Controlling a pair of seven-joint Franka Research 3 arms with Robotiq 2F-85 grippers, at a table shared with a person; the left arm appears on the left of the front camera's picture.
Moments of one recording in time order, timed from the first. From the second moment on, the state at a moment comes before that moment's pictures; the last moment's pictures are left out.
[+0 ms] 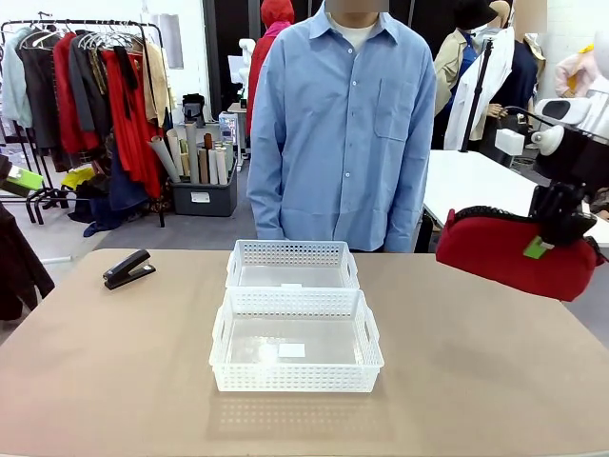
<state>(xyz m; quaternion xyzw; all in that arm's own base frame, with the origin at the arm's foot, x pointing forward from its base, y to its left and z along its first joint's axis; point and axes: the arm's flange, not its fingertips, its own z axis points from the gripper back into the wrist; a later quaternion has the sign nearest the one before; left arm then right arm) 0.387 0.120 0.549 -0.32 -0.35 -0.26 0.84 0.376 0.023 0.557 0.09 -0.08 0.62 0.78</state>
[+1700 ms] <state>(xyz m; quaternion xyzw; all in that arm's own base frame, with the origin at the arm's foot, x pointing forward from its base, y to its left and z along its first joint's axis) 0.387 0.120 0.549 -0.32 -0.35 -0.26 0.84 0.375 0.023 0.556 0.09 -0.08 0.62 0.77</state>
